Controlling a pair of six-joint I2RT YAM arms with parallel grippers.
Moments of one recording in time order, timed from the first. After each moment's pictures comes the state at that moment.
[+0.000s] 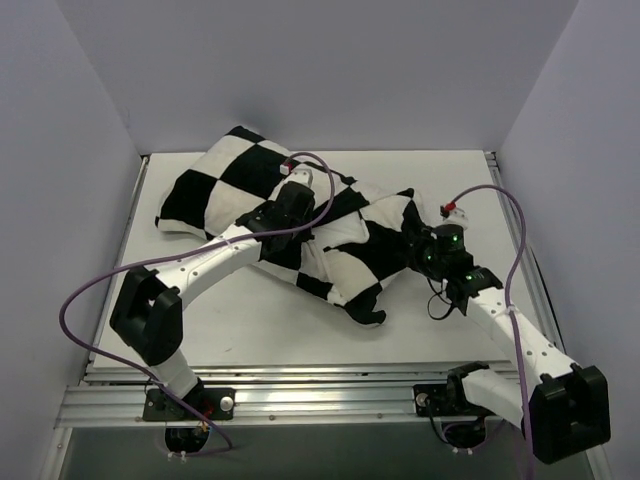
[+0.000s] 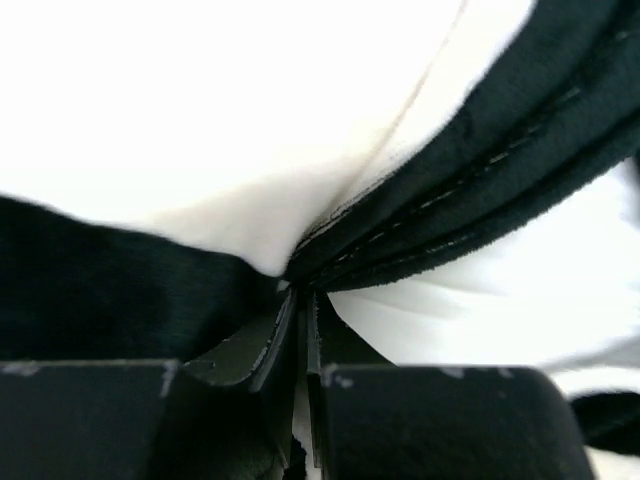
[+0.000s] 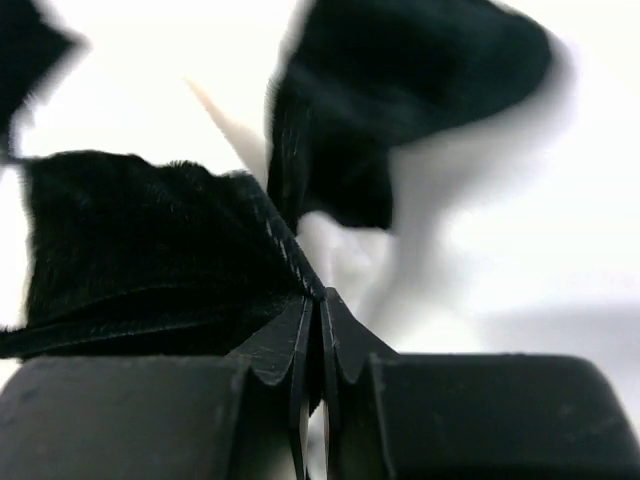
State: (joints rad) left arm -0.72 1.70 1.36 -0.39 -0.30 -0.46; right arm 0.30 1.09 0.68 -0.17 0.07 0.58
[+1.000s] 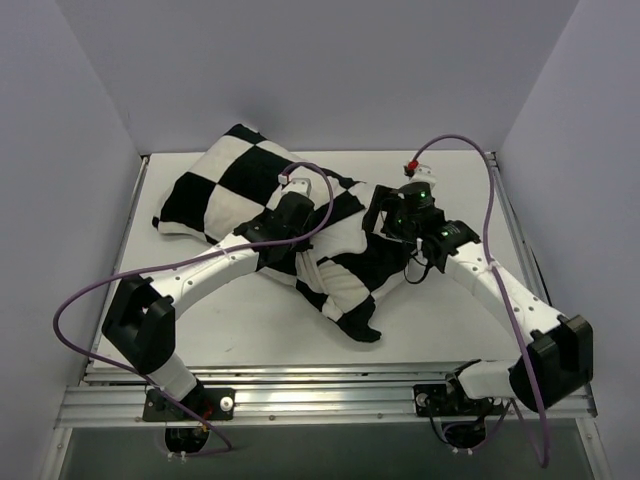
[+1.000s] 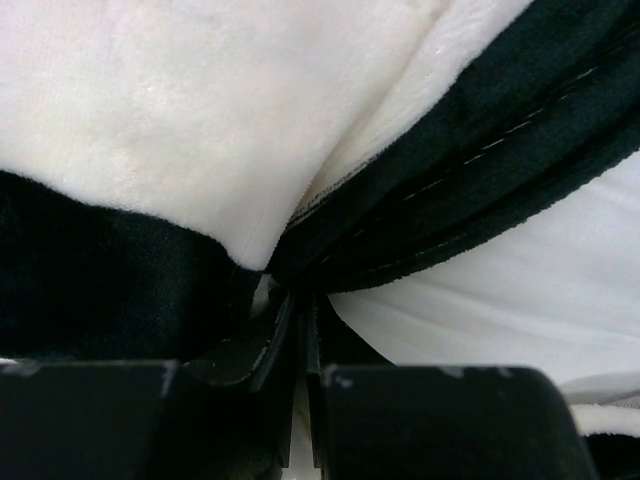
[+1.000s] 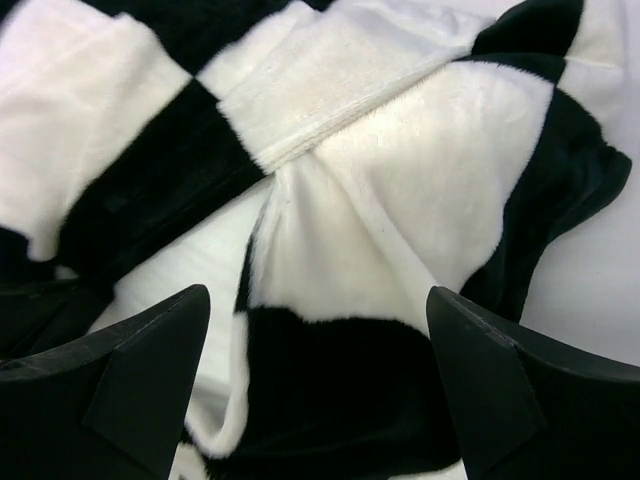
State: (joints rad) left arm -0.74 1.63 1.27 -0.39 -0.32 -0.51; right arm 0.44 1.26 1.07 -0.38 0.16 0.53
